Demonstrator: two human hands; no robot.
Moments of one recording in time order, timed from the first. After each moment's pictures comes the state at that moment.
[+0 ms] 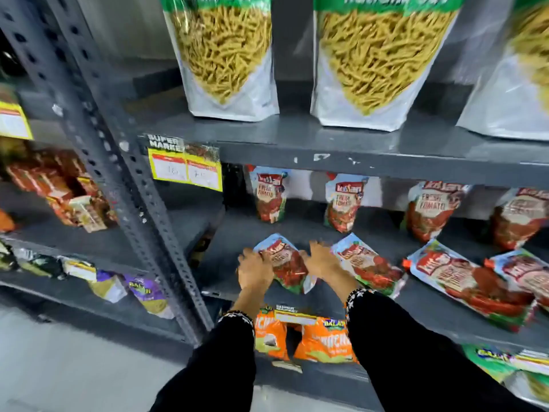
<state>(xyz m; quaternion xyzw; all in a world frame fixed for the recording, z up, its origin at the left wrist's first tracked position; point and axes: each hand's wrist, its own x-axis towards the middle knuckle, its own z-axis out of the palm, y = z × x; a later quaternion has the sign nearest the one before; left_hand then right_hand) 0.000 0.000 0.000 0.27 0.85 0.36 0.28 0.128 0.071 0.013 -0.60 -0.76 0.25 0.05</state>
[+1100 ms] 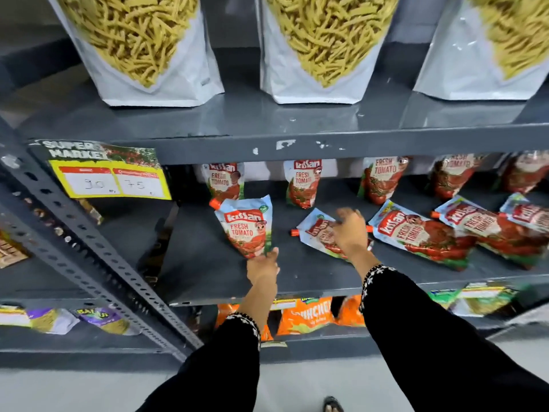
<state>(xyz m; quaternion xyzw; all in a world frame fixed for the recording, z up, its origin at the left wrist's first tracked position) 0.050 0.032 -0.035 0.12 0.68 0.49 0.53 0.222 0.096 0.014 -0.73 -0.58 0.20 0.30</state>
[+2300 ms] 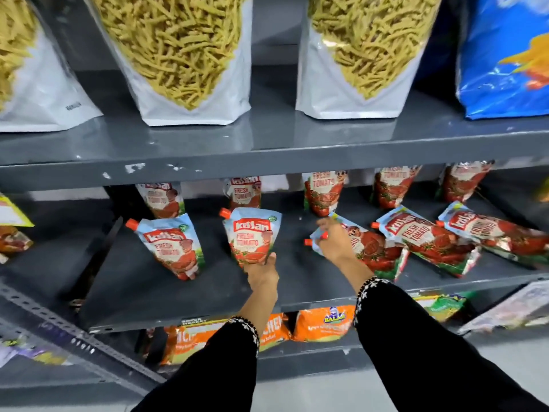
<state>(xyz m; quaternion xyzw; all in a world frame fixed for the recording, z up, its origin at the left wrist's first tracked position) 0.202 0.069 -0.043 0.14 0.72 0.47 0.50 0.354 0.107 0.019 -0.68 -0.62 0.29 0.28</state>
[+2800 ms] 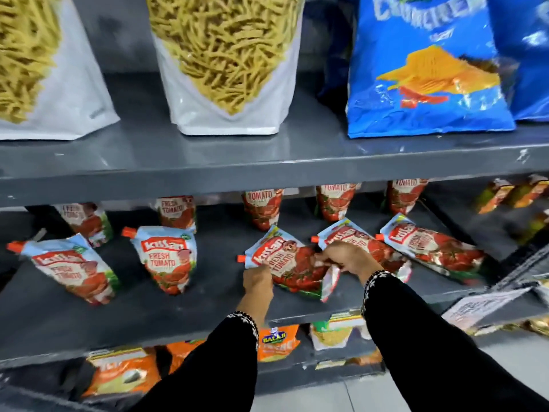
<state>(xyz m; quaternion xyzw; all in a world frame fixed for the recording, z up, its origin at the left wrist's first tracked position) 0.355 0.123 -0.038 0.11 0.70 0.43 0.56 0.538 0.154 0.009 -0.71 -0.51 0.47 0.13</state>
